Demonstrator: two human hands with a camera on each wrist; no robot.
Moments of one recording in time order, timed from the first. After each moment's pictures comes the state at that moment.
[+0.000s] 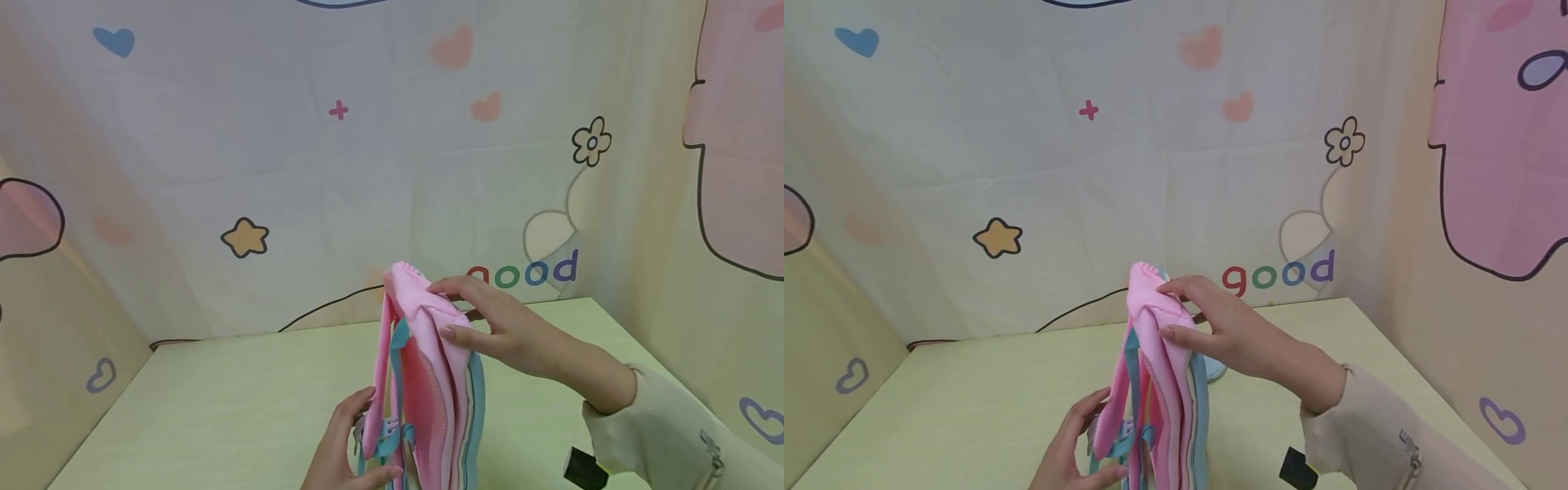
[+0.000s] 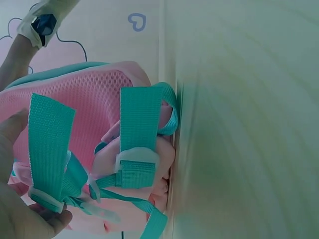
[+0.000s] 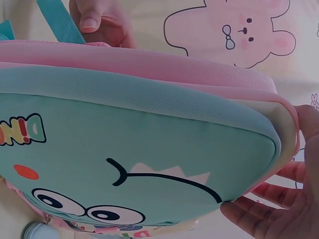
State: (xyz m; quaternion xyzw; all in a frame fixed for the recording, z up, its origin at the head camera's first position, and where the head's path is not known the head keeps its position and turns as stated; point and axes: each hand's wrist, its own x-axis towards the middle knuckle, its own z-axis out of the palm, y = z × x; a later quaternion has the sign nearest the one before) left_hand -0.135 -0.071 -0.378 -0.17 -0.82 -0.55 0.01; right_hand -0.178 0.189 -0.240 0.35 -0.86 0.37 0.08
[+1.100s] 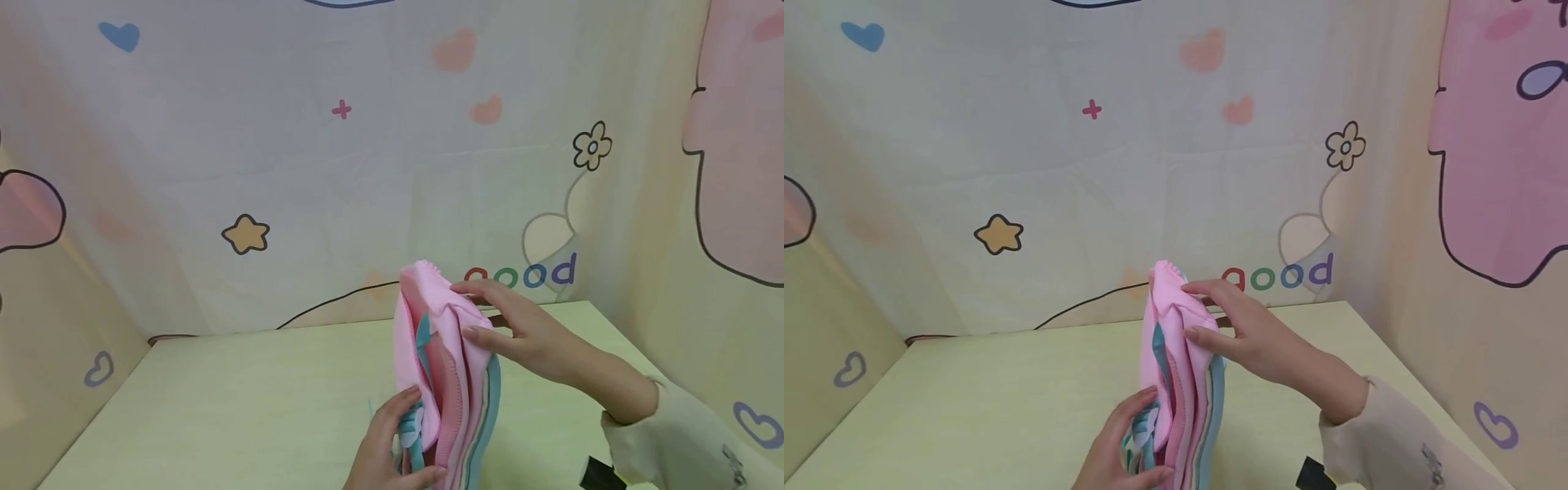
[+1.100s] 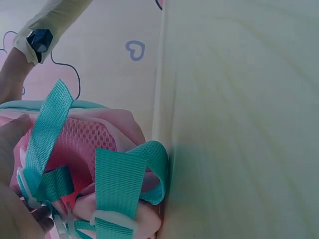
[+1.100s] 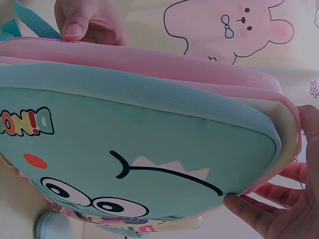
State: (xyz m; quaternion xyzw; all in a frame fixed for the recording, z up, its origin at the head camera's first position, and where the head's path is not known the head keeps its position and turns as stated) left_hand -0.140 -0.027 -0.398 -0.27 -0.83 -0.47 0.12; right_hand -0.172 0.209 -0.247 0.32 -0.87 0.37 0.09
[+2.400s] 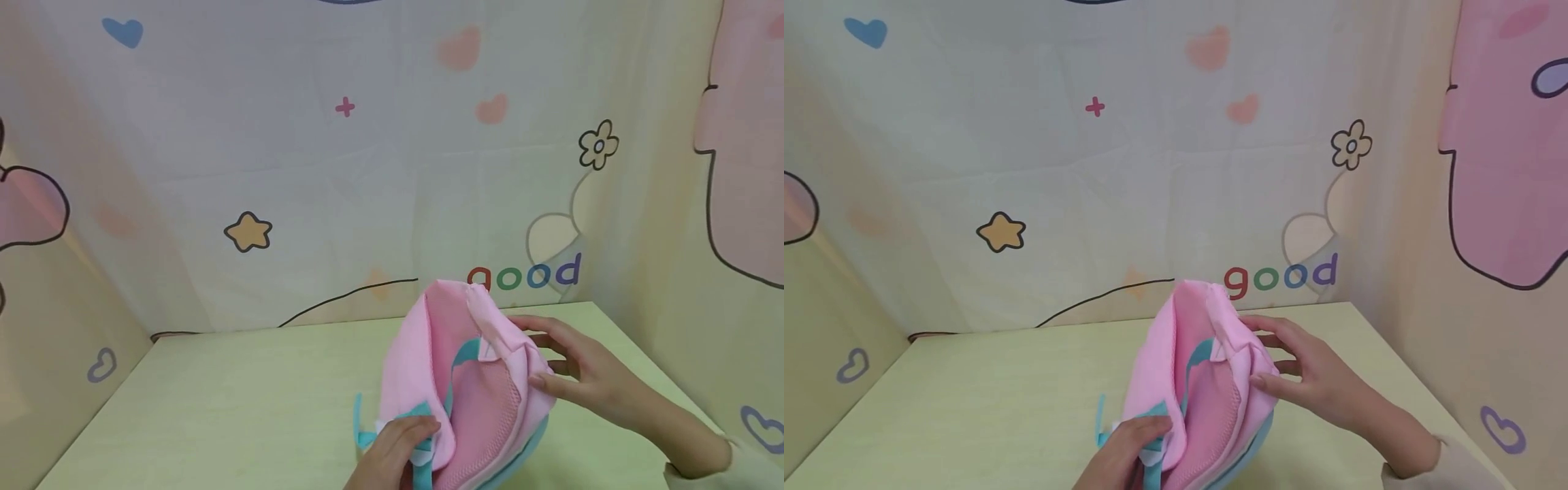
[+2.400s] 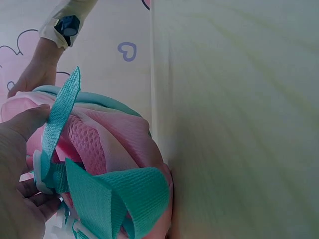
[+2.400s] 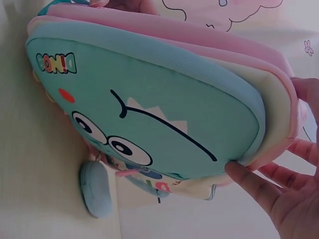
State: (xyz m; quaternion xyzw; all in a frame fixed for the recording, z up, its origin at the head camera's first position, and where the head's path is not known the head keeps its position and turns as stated) left_hand -0.157 -0.035 -0.417 -0.50 -0.73 -0.26 0.39; right_hand -0.150 0.264 -0.294 0.33 -0.84 0.42 0.11
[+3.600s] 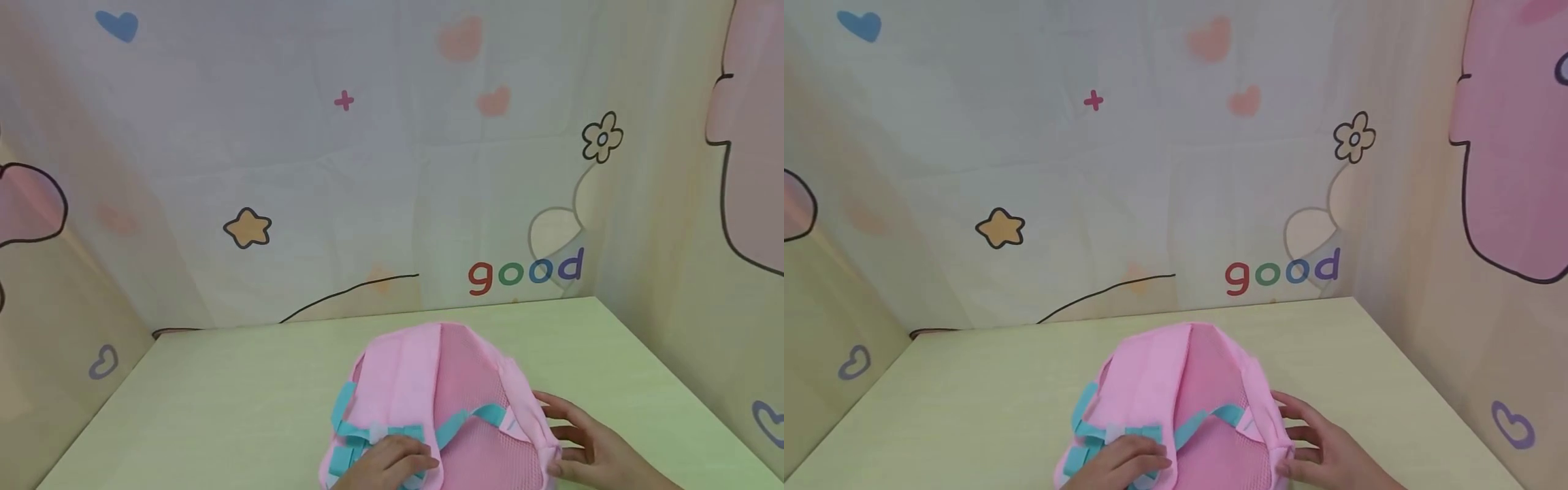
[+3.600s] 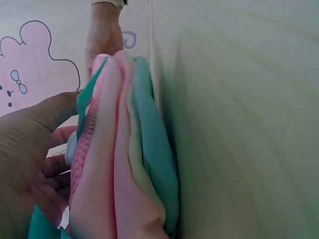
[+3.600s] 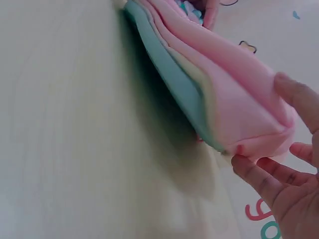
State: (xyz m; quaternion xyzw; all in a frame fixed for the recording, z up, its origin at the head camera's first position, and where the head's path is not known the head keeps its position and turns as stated) left_hand -0.159 -0.055 -0.428 -0.58 -0.72 -0.22 0.32; right_hand -0.132 0.297 -0.418 0.29 -0.76 0.58 -0.06
